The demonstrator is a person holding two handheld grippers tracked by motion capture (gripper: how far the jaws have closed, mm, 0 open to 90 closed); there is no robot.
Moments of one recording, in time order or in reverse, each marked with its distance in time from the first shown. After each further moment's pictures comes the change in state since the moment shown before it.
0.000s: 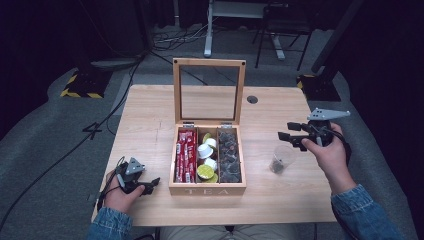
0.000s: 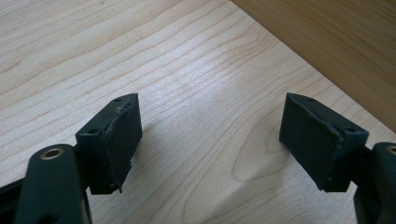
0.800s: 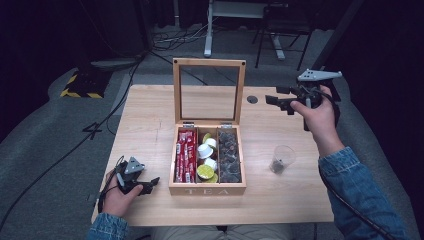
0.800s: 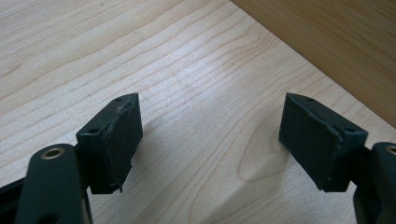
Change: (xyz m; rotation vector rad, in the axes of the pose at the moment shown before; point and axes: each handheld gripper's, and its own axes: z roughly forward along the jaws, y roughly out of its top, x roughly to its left) left arm 0.004 0.000 0.000 0.001 -0.016 0.011; right arm -0.017 0.096 0.027 -0.138 0.038 -0.042
